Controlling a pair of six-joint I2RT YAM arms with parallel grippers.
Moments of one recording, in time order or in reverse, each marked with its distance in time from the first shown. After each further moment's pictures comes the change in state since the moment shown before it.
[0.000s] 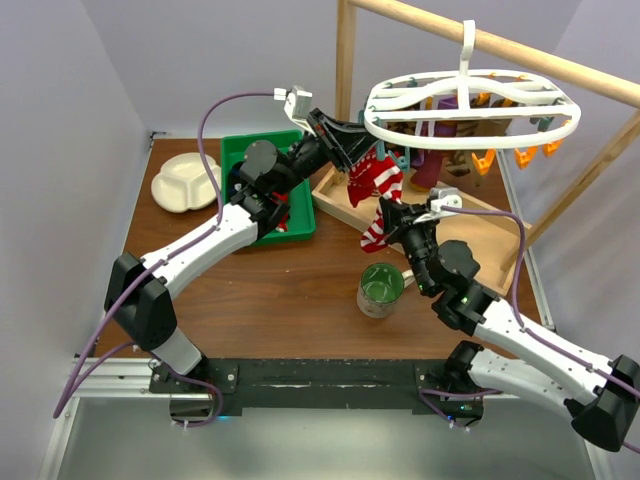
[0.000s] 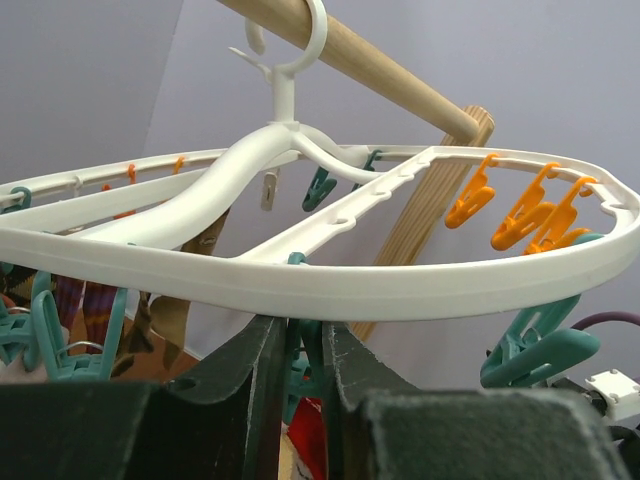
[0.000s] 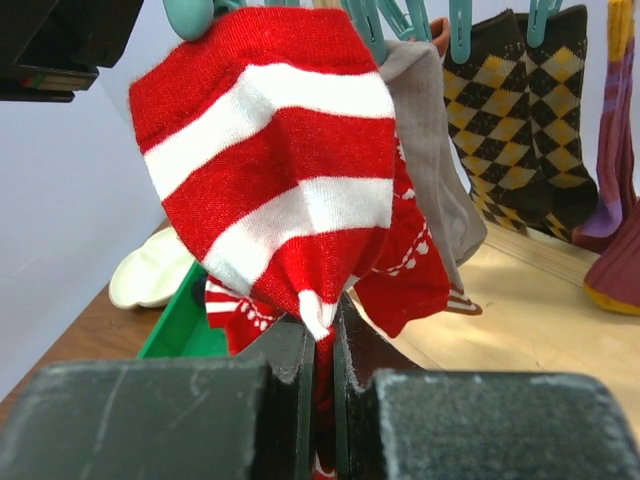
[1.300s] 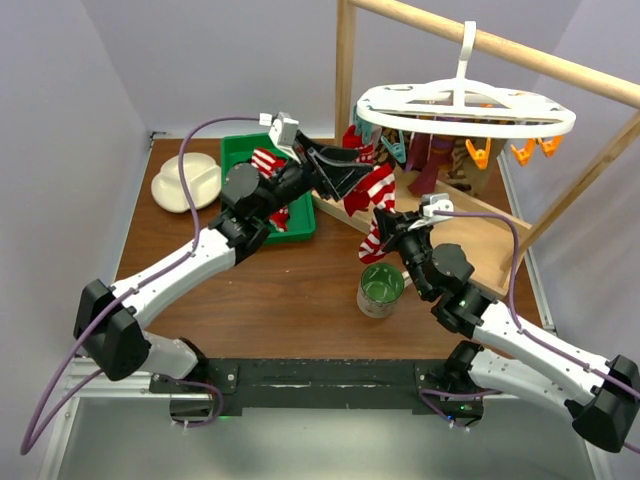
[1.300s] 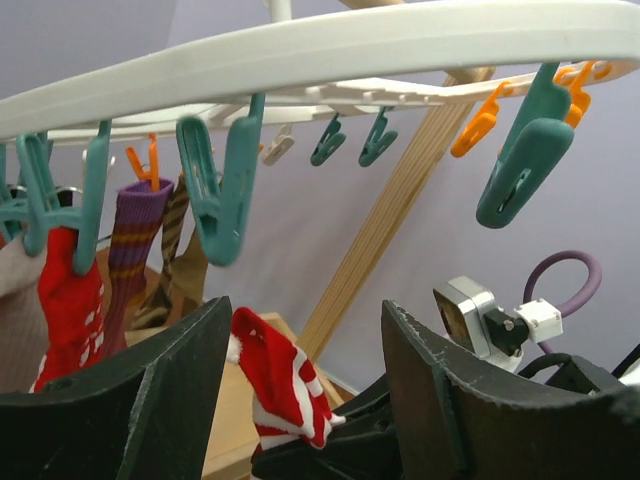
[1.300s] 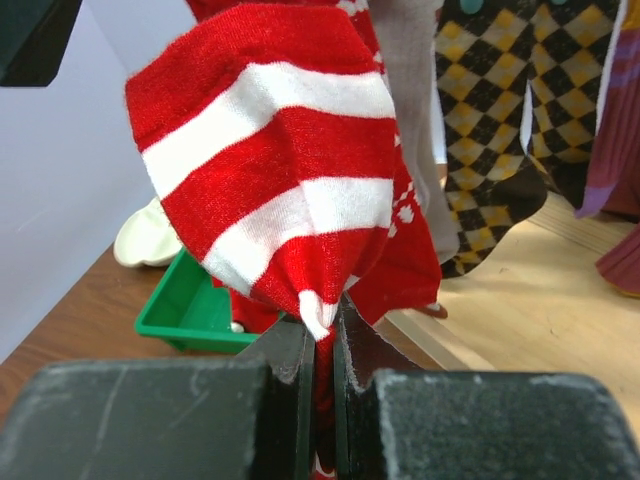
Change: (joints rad) left arm -0.012 -0.198 -0.214 -0.070 -0.002 0.046; right arm 0.000 -0.016 -0.054 -0.035 -0.050 0.039
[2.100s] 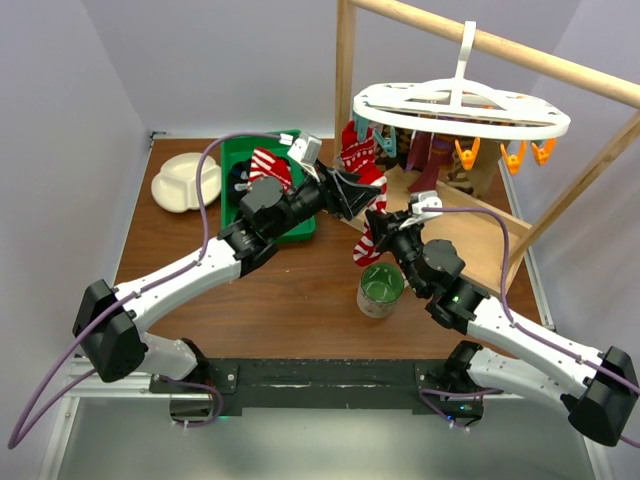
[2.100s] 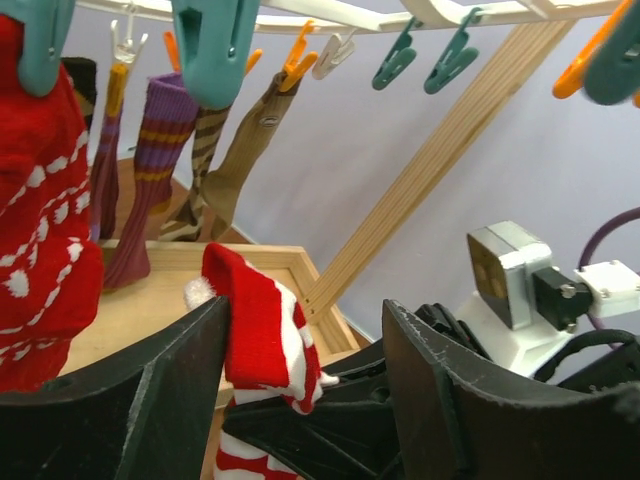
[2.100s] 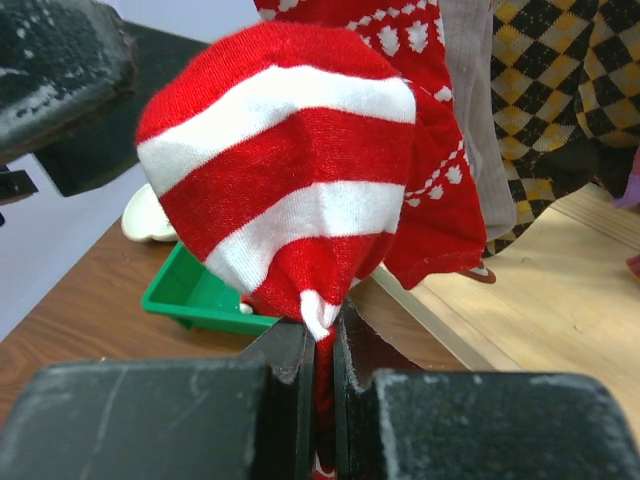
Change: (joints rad) left arm -0.105 -0.023 -0.056 -0.175 -0.168 0.044; right arm 0.000 0.060 0.010 0.003 -0.053 0.012
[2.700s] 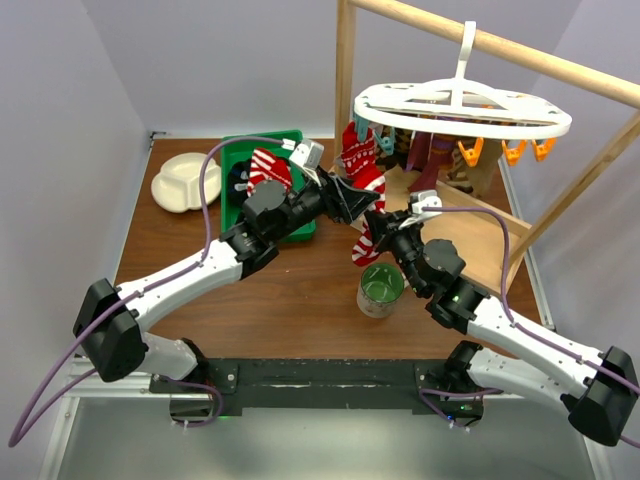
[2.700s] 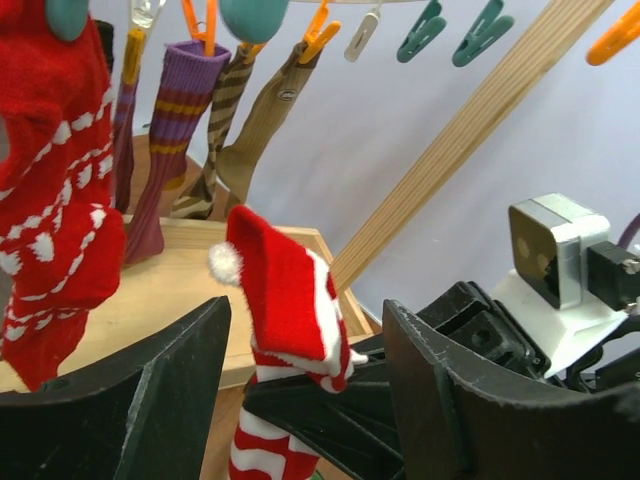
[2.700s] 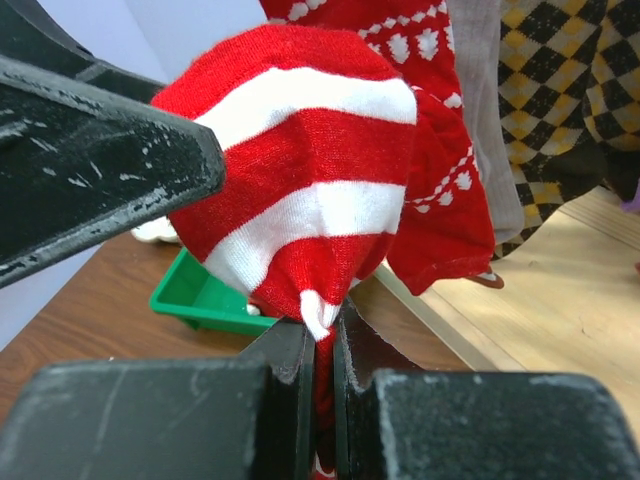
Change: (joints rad) left arm -0.002 0.001 -0.032 -0.019 -0.023 0.006; right arm 0.000 0.000 0.005 0.001 -0.011 0.005
